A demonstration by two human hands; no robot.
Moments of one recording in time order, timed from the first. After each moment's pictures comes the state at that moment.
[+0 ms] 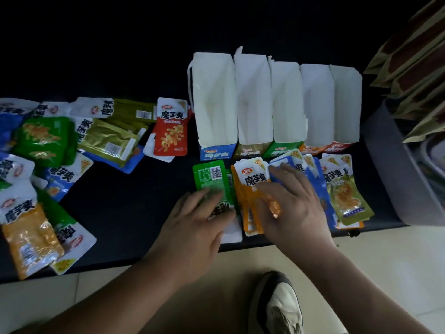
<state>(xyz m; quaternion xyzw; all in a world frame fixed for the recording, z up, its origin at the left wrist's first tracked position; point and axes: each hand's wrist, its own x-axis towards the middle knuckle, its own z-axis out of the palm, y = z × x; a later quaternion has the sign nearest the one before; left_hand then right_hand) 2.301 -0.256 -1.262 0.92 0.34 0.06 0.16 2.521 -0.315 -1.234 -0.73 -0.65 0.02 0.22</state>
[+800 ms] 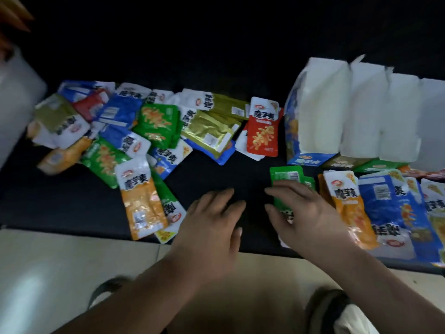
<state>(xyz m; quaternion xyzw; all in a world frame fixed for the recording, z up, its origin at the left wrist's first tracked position) 2.187 -0.248 -1.248 0.84 0.49 0.08 0.21 2.409 -0.260 -1.239 -0.65 -0.73 0.13 0.18</state>
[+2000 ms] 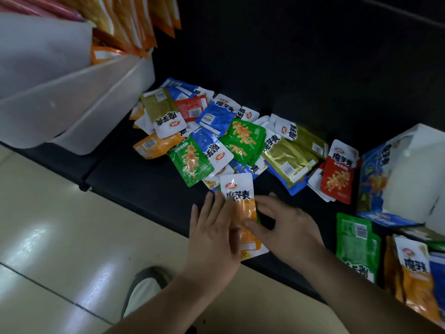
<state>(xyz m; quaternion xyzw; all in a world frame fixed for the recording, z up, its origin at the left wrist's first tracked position) 2.105 -0.256 -1.288 0.64 0.69 0.23 0.26 2.271 -0.195 -1.237 -0.62 -0.72 0.32 0.05</state>
